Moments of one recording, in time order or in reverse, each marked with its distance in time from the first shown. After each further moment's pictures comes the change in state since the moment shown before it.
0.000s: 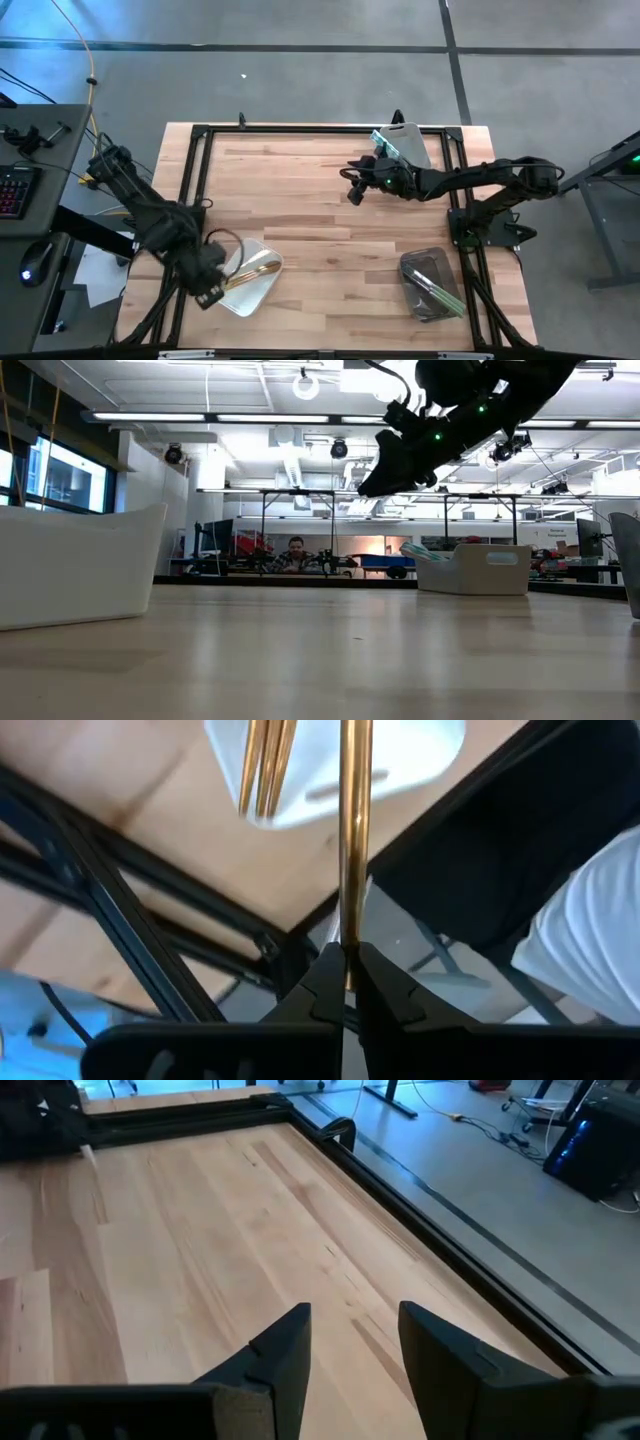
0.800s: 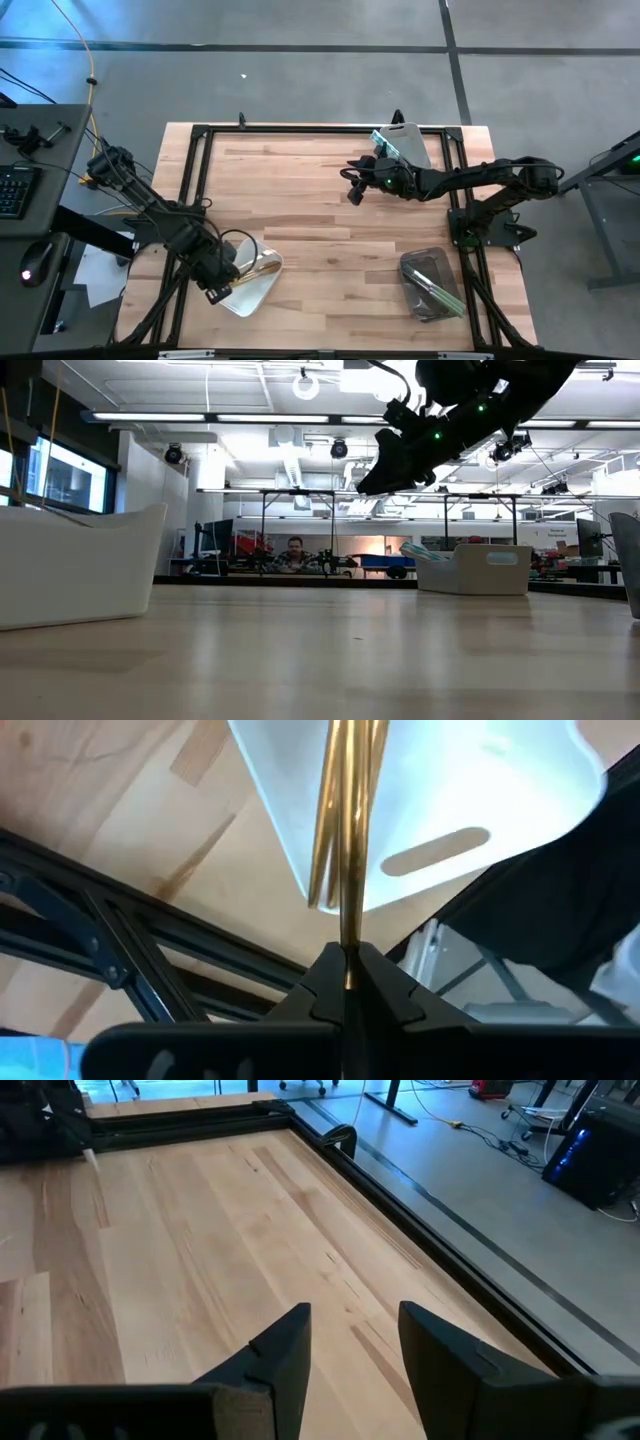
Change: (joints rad) left arm 0.053 0.002 -0.250 0.141 0.011 0.162; right arm 0.000 0.000 0.000 0.016 0.000 -0.018
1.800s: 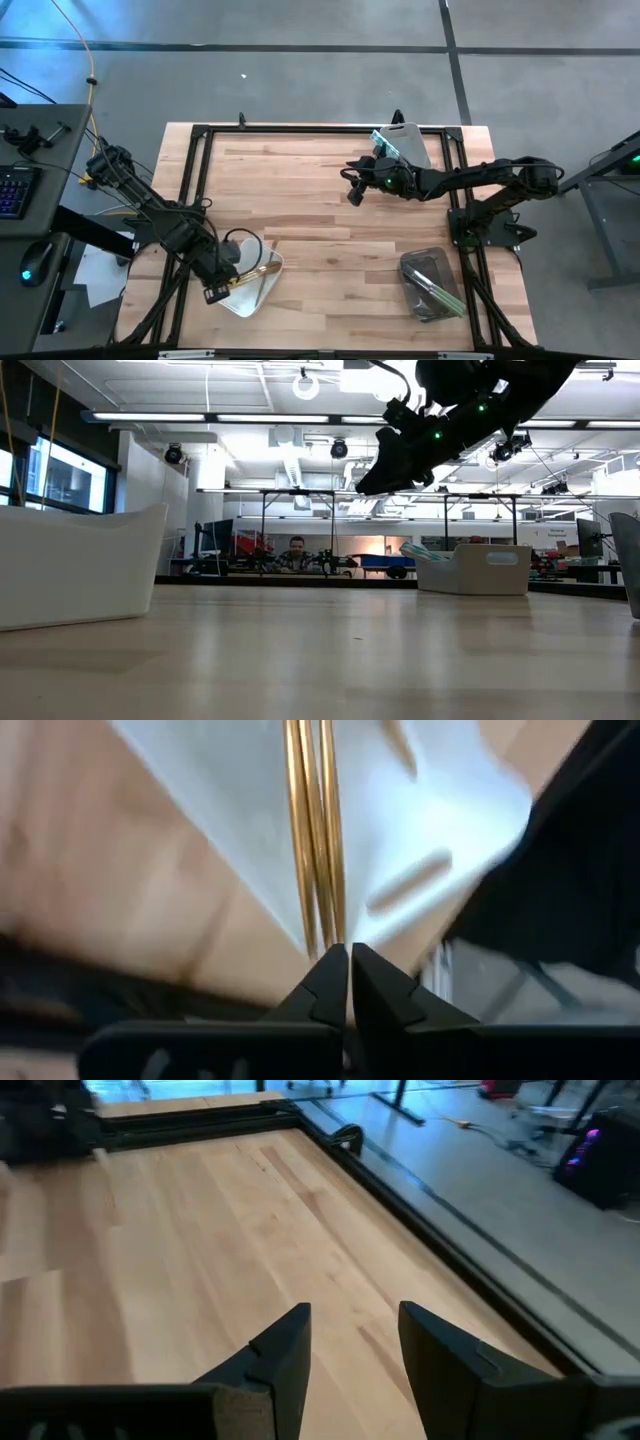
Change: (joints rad) left arm 0.001 -0.010 0.039 -0.003 -0.124 0.212; right arm 0.000 0.000 0.000 0.000 -0.019 -0.002
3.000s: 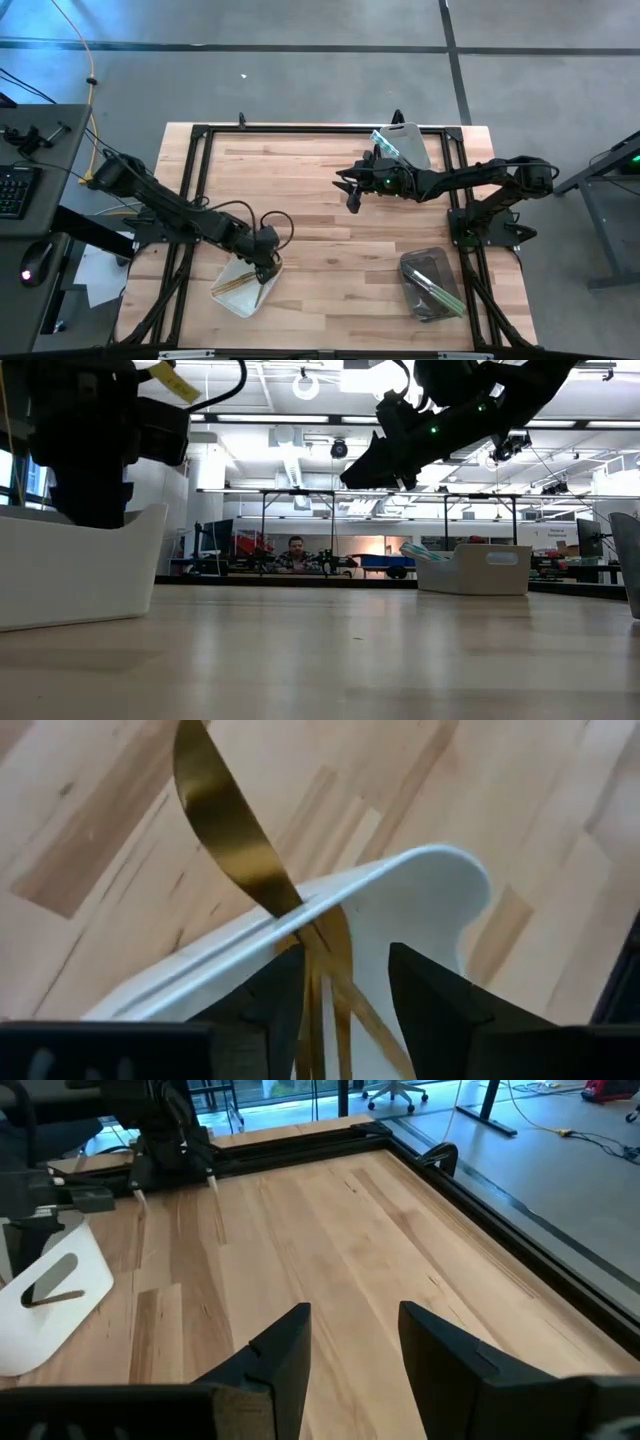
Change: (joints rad) left arm 0.288 0.142 -0.305 0.703 -0.234 0.193; right arm -0.001 0.040 0.001 0.107 -0.223 0.035
